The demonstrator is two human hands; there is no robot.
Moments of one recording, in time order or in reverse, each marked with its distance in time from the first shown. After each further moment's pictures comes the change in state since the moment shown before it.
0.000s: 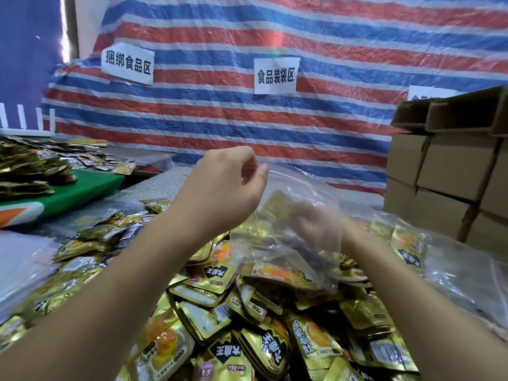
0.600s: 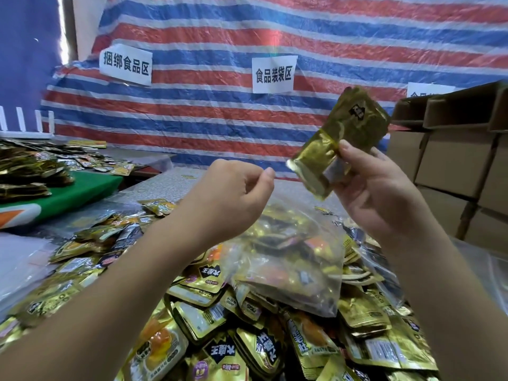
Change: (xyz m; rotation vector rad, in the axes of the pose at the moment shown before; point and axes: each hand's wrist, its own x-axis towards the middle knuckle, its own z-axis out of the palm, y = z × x) left_hand -0.007 0.011 0.008 -0.119 -0.120 0.008; right_hand -0.043 -0.044 -0.062 1.587 0.328 -0.161
